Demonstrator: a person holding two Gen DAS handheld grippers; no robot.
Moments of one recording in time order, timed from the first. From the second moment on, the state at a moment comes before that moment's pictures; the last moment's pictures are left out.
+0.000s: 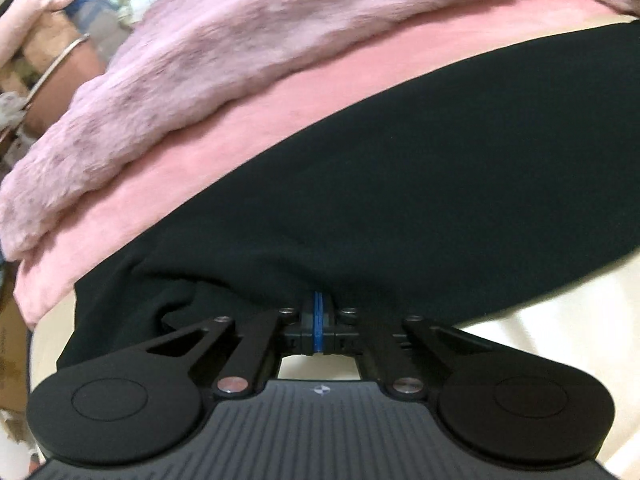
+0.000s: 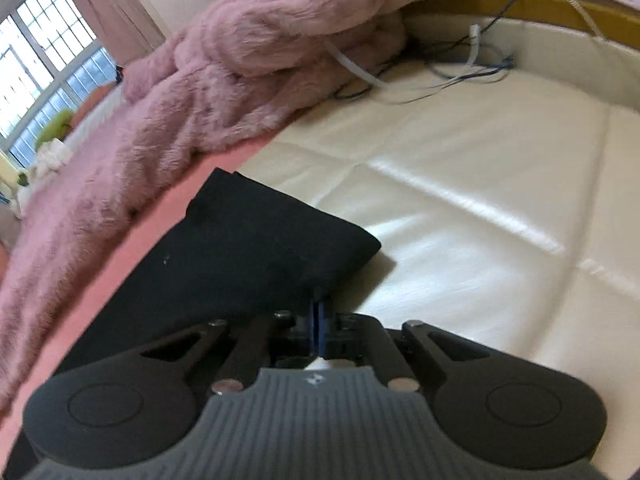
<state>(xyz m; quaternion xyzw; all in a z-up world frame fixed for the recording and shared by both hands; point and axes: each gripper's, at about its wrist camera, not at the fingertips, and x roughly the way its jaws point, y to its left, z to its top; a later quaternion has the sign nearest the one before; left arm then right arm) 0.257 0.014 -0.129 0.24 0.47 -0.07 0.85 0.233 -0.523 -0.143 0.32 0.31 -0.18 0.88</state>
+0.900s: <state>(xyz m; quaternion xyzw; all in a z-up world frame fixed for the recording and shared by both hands) 0.204 0.204 -0.074 -0.02 0.41 0.10 0.91 0.237 -0.454 -0.082 0.04 0.32 -0.09 0.94</state>
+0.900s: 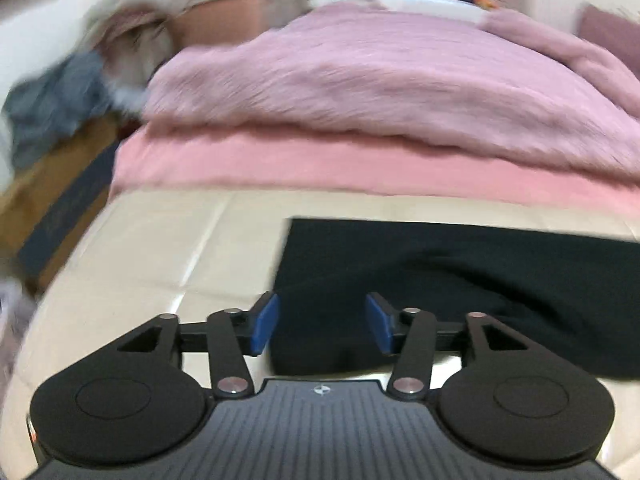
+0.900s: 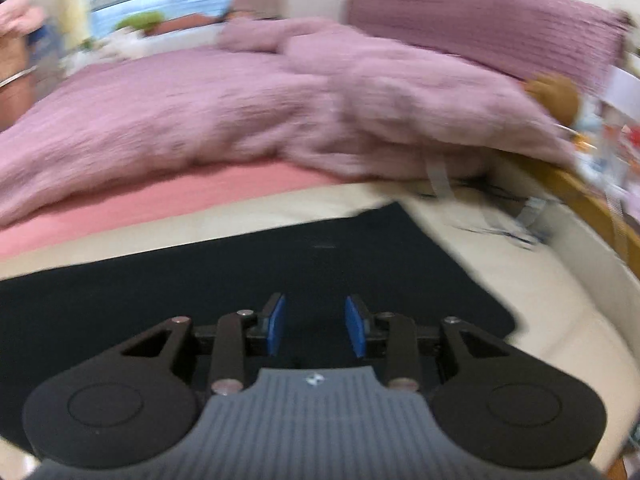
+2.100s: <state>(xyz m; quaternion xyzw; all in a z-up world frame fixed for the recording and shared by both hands) 0.278 0.248 -0.051 -0.09 0.39 -0.03 0.91 0.367 -0.326 -0.092 -0.23 0.38 0.18 0.88</state>
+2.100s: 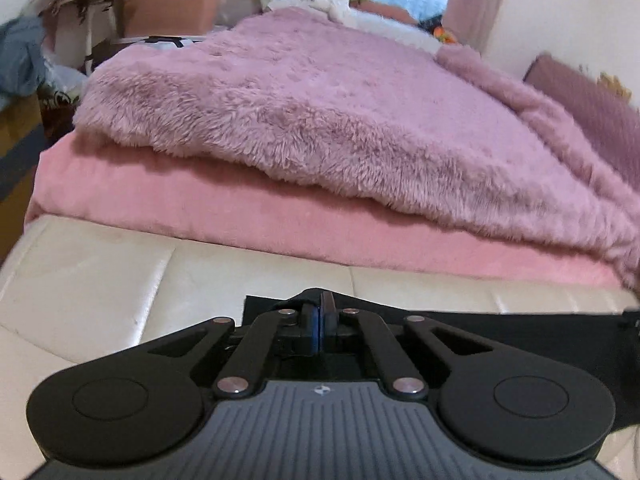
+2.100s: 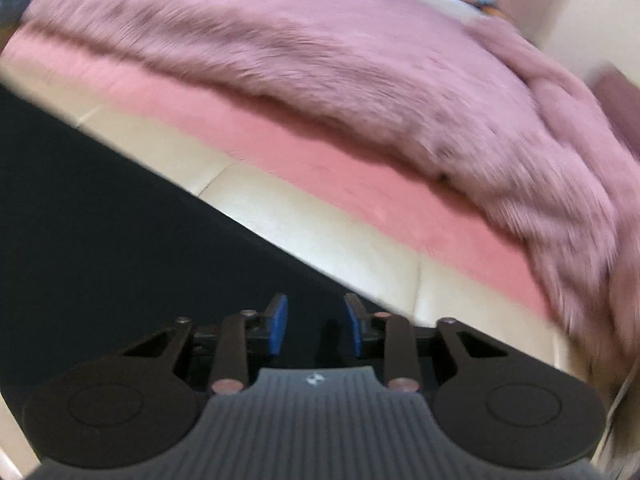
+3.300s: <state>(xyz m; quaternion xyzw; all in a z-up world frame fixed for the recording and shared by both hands) 0.313 0.232 -0.105 0.05 0.44 0.05 0.90 0.397 -0.317 -0.099 -0.24 0.37 0.19 0.88</state>
